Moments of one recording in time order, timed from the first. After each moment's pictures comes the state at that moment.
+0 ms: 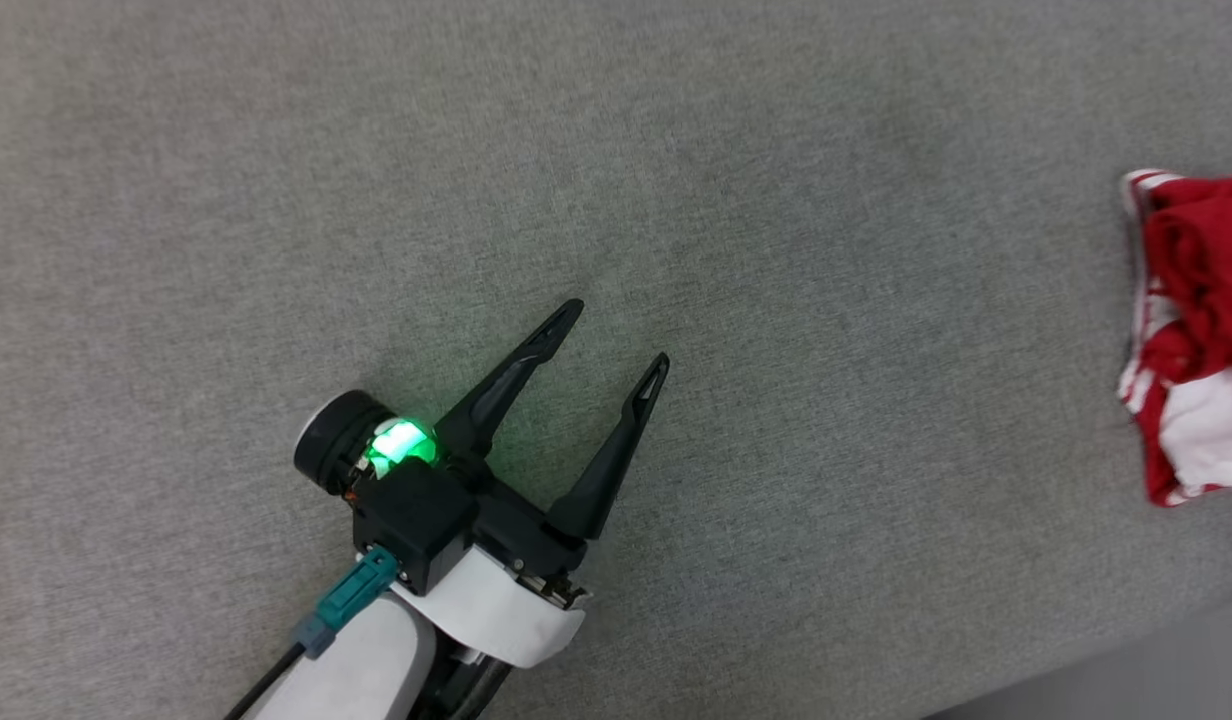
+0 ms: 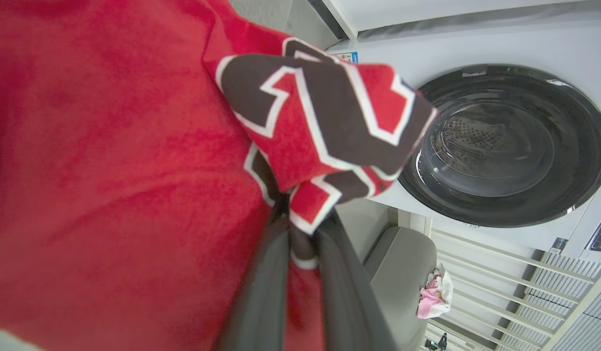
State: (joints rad) left arm -0.30 0.26 -0.49 -0.12 -0.28 -0.13 -0.26; right arm -0.45 -0.87 0.19 0.30 -0.04 0.13 0.36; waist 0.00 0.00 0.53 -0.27
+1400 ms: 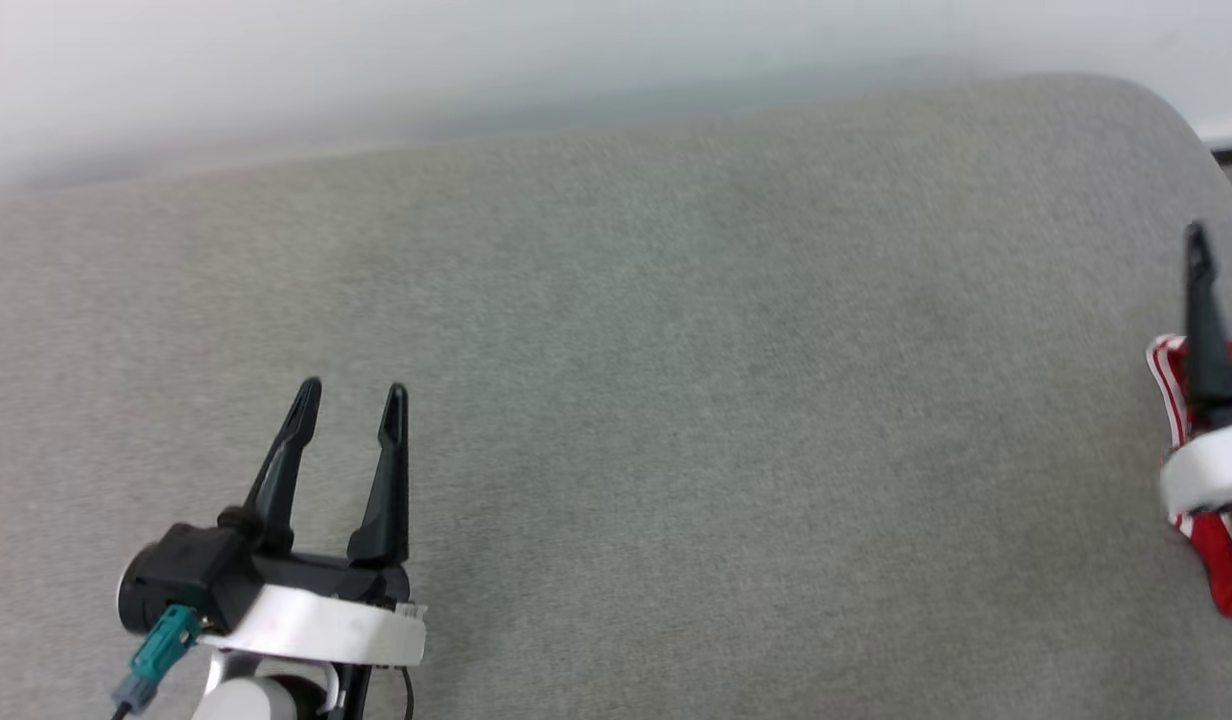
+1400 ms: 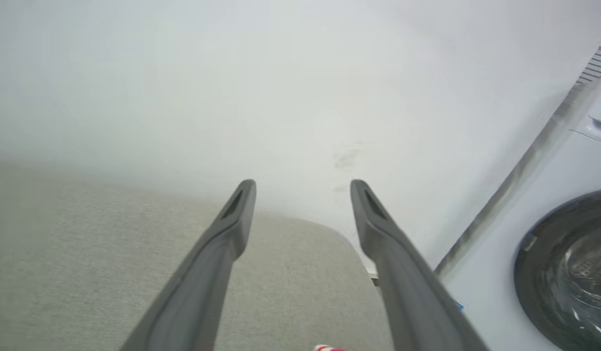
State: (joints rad) left arm -0.07 0.13 -0.07 -0.07 -0.28 -0.13 -0.26; right arm -0.29 -0.28 -0.15 -0.07 -0.05 0.13 0.02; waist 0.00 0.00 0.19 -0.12
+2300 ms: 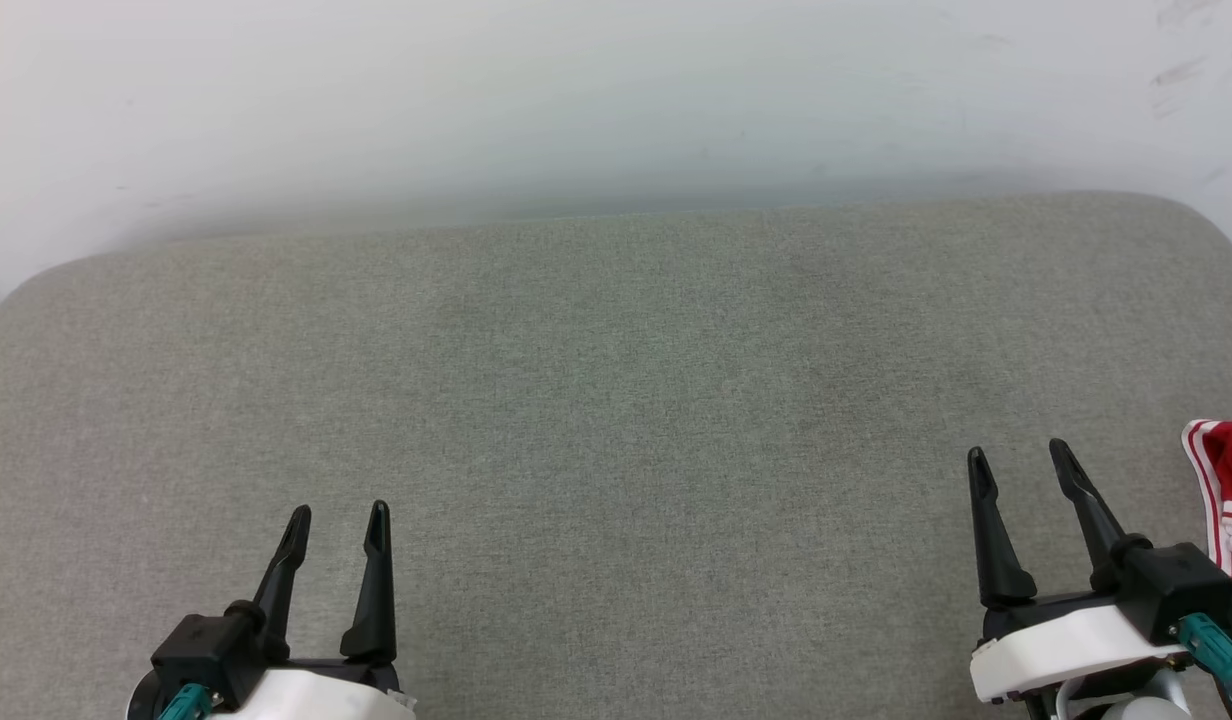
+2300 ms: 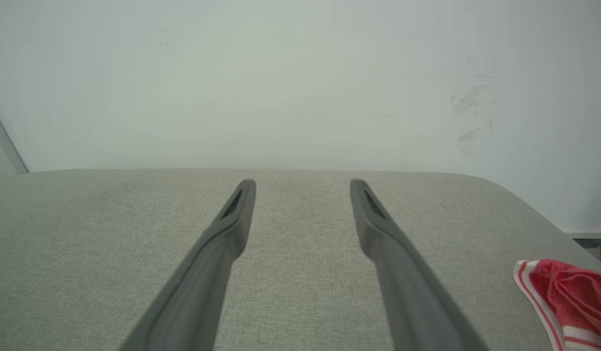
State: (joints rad) left arm 0.07 0.07 0.01 0.04 -0.26 -0.13 -0.26; right arm -0.03 -0.05 -0.03 0.13 0.06 0.13 -0.26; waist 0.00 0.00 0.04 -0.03
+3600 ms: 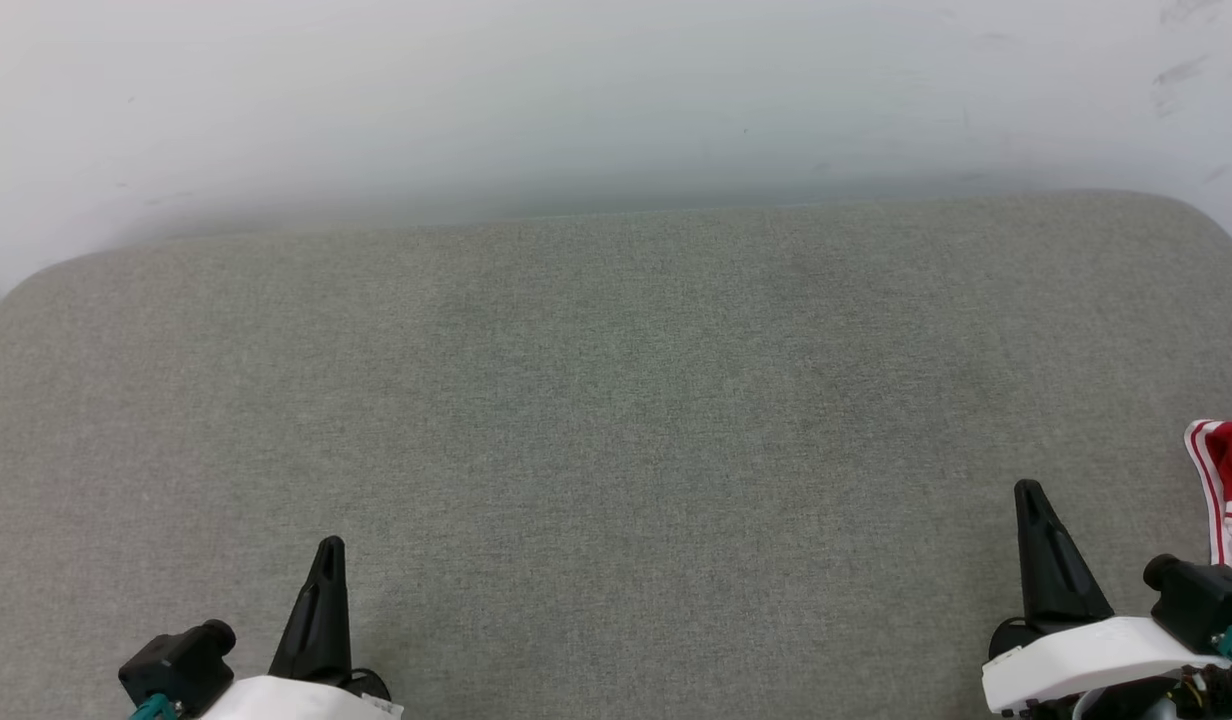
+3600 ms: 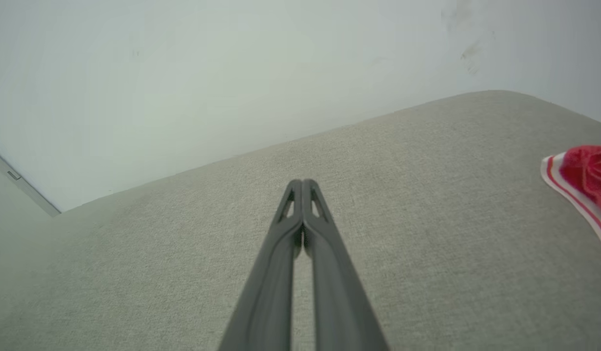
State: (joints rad) left arm 0.08 0.06 0.03 0.11 -0.48 -0.13 -0.21; right arm -0.01 -0.05 -0.03 0.18 0.32 0.13 -0.20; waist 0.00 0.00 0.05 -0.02
